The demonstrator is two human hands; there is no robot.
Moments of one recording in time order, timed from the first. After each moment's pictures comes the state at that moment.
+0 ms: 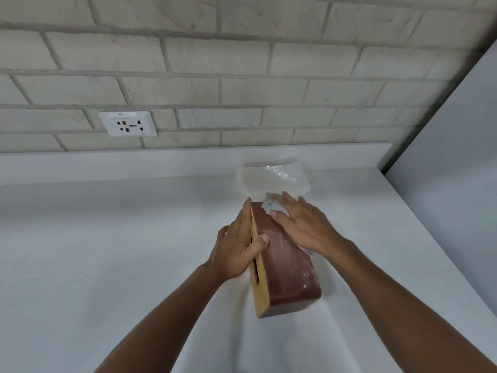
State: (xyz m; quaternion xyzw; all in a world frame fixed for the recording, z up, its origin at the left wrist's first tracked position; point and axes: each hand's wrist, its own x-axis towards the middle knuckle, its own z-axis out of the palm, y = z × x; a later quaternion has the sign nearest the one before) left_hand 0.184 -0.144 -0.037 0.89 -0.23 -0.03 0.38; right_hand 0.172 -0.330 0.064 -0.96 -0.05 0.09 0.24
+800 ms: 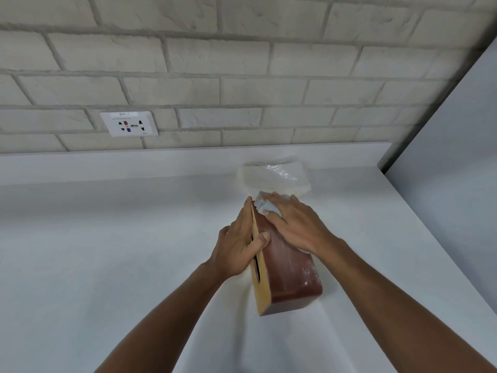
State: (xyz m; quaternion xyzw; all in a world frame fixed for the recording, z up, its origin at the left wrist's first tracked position) left_hand 0.182 -0.146 -0.029 0.89 -0.23 -0.05 0.40; right_hand 0.169 -0.315 0.066 -0.96 -0.09 0.05 0.24
